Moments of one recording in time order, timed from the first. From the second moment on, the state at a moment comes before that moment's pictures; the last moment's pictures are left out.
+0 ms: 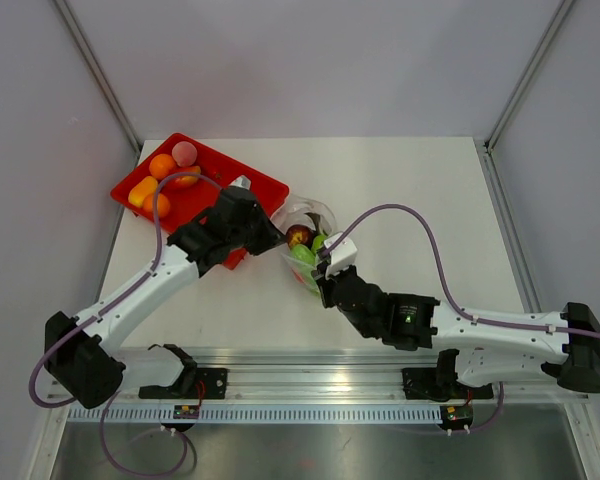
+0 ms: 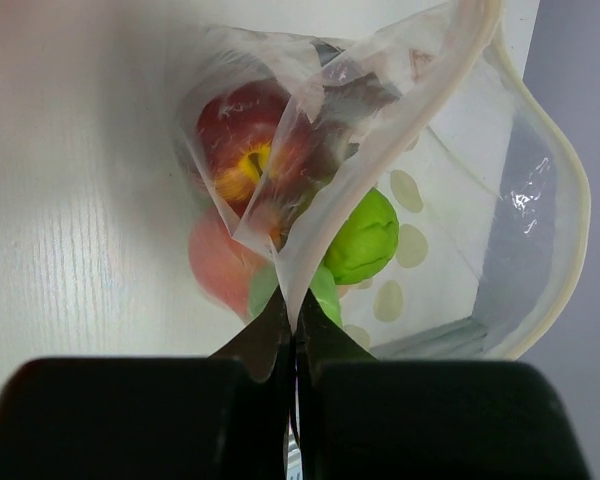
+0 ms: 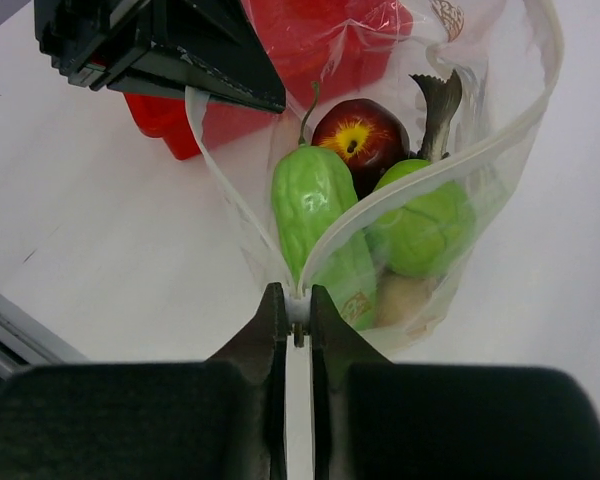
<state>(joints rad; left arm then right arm) -0.63 1.25 1.09 -0.54 0.01 -1.00 1.31 1.11 0.83 -0.10 0.72 0.30</state>
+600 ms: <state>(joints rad) -0.69 1.04 1.05 -0.67 -0.01 -0.75 1.02 1.03 0.90 -0.25 0.33 0.18</state>
